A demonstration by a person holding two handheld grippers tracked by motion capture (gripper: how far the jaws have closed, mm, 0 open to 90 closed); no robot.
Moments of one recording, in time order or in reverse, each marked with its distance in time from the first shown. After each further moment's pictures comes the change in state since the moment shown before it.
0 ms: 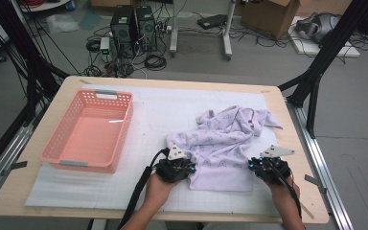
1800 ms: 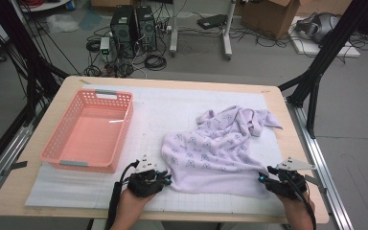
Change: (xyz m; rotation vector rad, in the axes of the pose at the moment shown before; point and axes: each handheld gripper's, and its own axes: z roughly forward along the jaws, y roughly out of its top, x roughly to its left) left arm 0.016 -0.048 -0.064 0.006 0.041 -0.098; right arm -0.006 -0.037 -0.033 -0.023 -0.023 0.084
